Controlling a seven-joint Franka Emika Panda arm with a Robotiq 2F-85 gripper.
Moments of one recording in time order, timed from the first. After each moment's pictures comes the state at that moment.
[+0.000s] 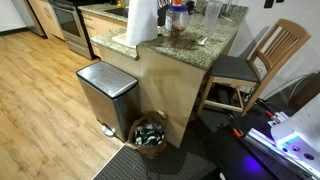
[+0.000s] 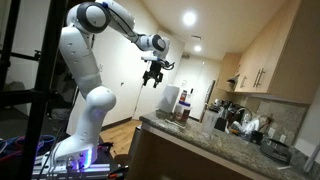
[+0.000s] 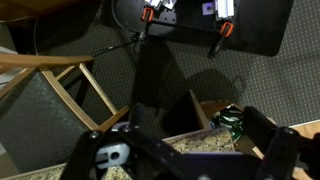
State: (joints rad) arm 0.06 -0.60 0.10 -2.23 -0.08 1.44 -0.06
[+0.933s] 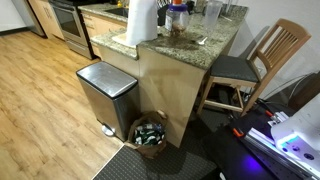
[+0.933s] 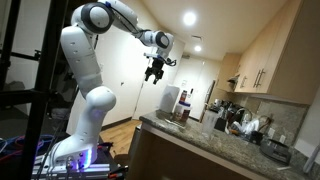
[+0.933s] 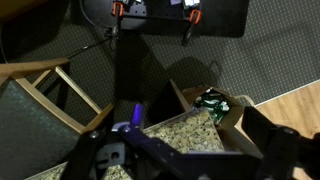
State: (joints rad) arm 0.06 -0.56 0.07 -2.13 0.03 1.42 0.03
